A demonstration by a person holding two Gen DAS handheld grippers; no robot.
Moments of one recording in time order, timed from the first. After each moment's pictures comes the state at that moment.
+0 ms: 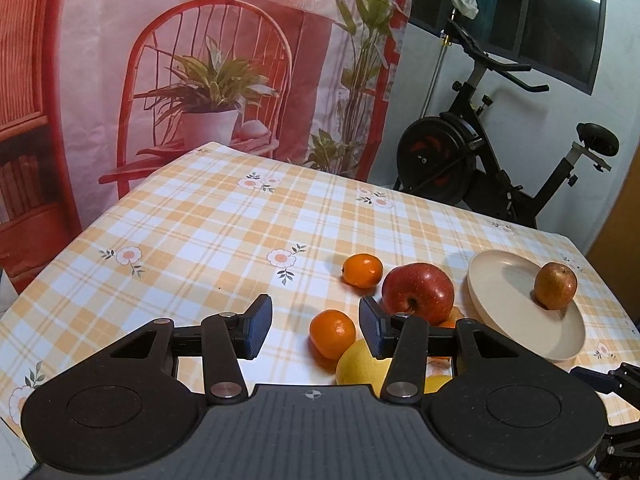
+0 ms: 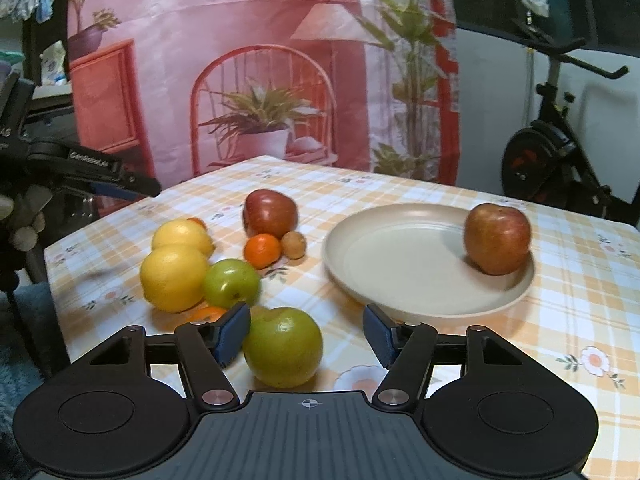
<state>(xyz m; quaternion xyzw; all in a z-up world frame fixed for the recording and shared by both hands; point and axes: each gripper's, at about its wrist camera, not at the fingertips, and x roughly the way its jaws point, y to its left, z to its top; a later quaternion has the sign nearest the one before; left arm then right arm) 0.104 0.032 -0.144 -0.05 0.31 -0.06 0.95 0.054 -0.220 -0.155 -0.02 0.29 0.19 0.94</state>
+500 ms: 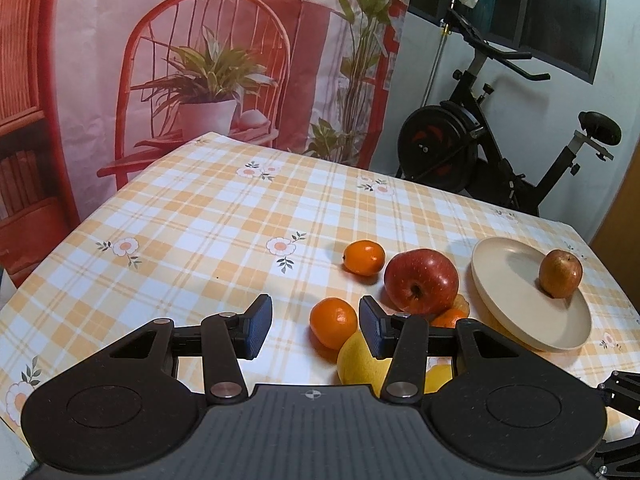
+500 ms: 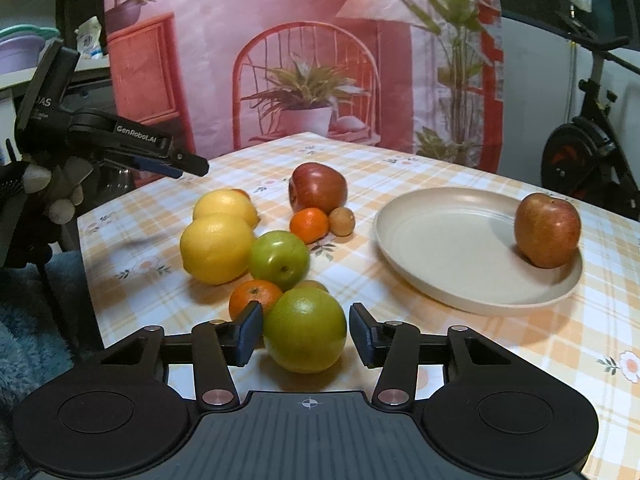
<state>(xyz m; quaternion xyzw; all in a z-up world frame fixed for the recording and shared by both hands) 0.107 0.030 -0.149 -0.04 0.32 -0.06 0.94 0.054 -0.206 -0.161 -0.03 0.31 0.25 0.91</state>
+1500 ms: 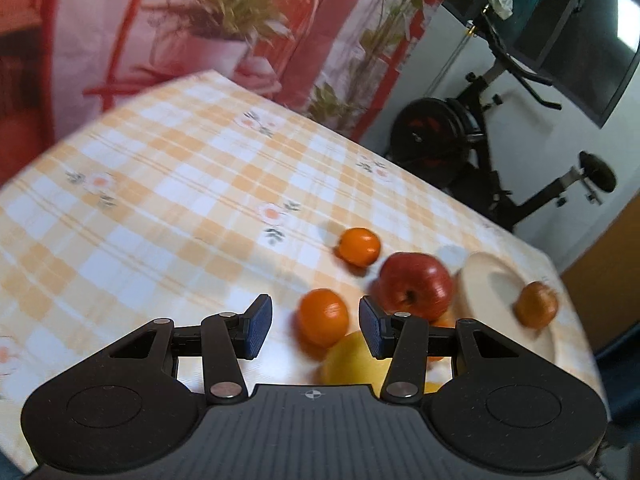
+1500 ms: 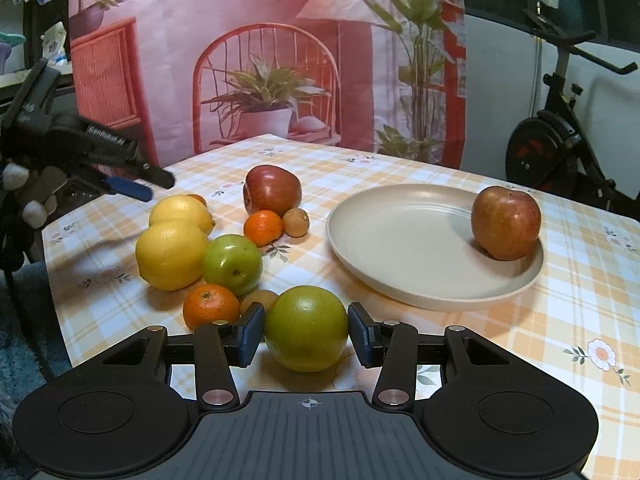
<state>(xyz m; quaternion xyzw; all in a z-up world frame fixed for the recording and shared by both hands) 0.144 0.055 -0.165 -0.17 0.38 -0.09 0.90 0.059 -0.218 -0.164 -0.03 0.31 0.19 0.93</state>
